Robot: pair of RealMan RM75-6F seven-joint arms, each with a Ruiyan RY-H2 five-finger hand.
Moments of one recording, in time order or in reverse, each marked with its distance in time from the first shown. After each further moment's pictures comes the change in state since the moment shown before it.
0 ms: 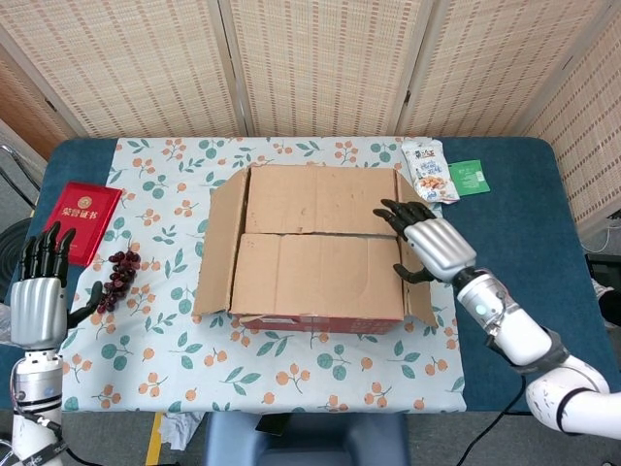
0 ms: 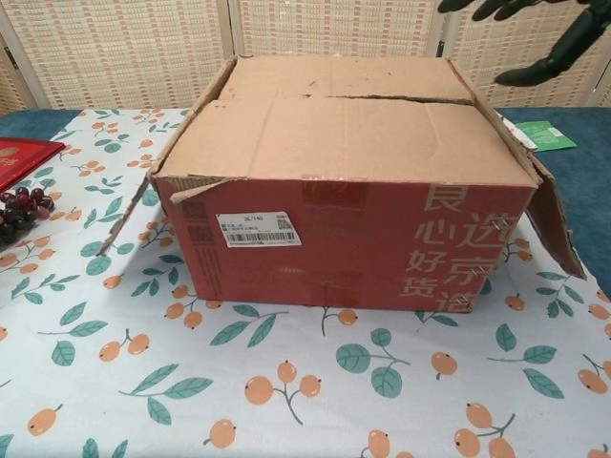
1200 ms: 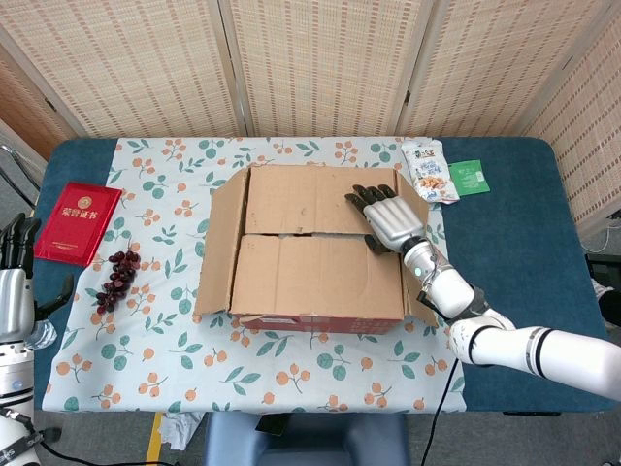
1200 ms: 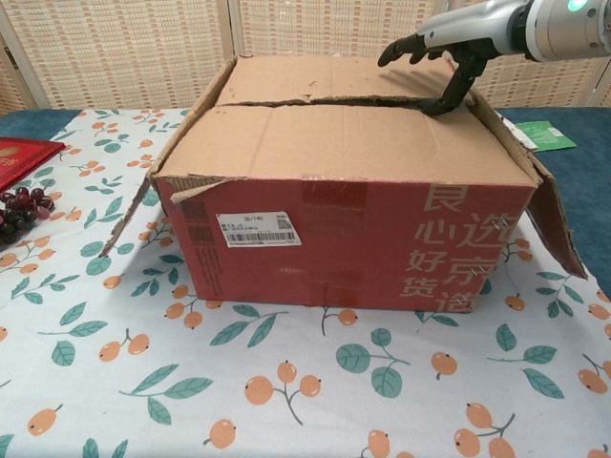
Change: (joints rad) left arm 0.026 0.081 -0.054 0.028 -0.052 -0.051 -0.113; right arm 0.318 -0.294 -0.101 0.349 0.378 -0.049 -0.300
